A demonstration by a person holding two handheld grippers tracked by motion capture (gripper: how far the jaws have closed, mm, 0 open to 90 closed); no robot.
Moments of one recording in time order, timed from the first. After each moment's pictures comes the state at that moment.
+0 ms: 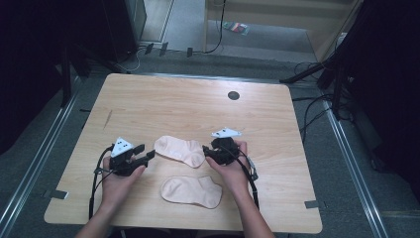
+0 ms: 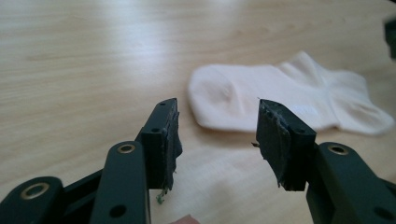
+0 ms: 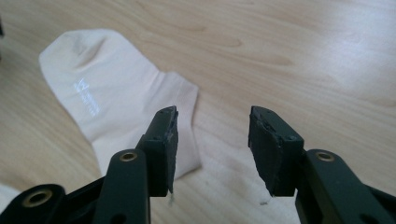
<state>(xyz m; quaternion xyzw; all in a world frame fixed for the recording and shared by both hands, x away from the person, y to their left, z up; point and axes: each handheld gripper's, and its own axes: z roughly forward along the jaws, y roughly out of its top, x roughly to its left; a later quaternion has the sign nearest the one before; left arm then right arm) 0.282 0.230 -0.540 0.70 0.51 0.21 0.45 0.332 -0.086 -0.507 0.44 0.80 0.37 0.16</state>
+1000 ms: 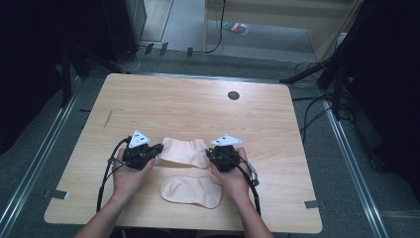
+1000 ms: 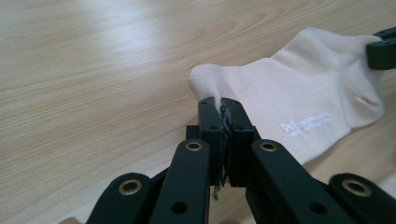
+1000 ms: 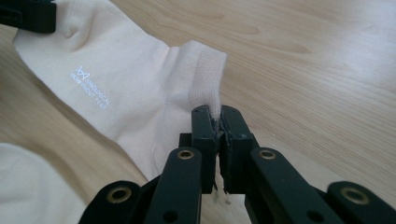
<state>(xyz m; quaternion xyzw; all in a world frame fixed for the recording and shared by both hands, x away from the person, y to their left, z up) 0.289 0.192 -0.519 0.75 0.47 0.18 0.43 0.314 -0.092 -0.514 0.41 0.81 0.38 0.16</state>
